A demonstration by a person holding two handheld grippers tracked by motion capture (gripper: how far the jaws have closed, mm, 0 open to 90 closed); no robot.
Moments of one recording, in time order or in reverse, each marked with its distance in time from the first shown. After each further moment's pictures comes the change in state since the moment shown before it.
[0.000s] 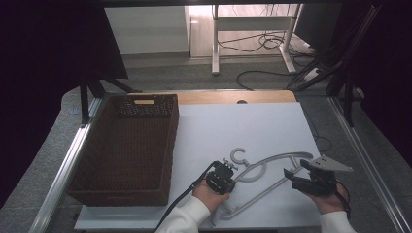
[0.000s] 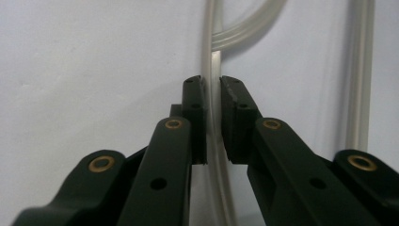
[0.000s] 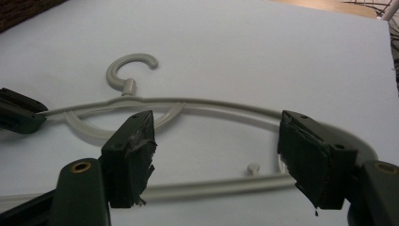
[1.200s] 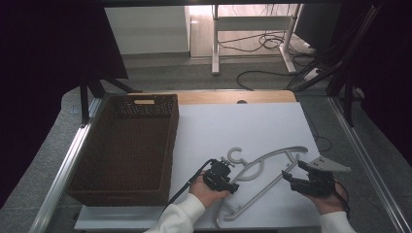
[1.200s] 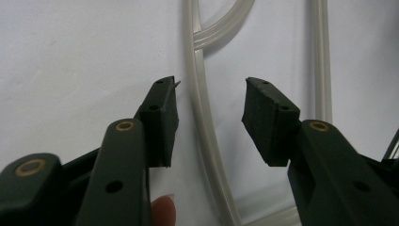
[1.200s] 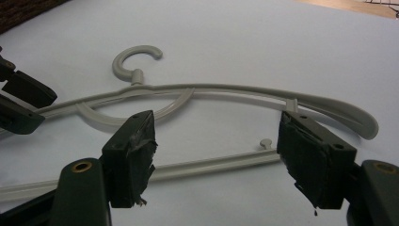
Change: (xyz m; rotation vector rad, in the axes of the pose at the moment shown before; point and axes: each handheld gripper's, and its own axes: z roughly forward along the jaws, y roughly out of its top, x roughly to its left) left arm 0.012 0.001 -0.005 0.014 -0.124 -0.031; right arm 0.003 -0.001 0.001 0.010 0.041 -0.020
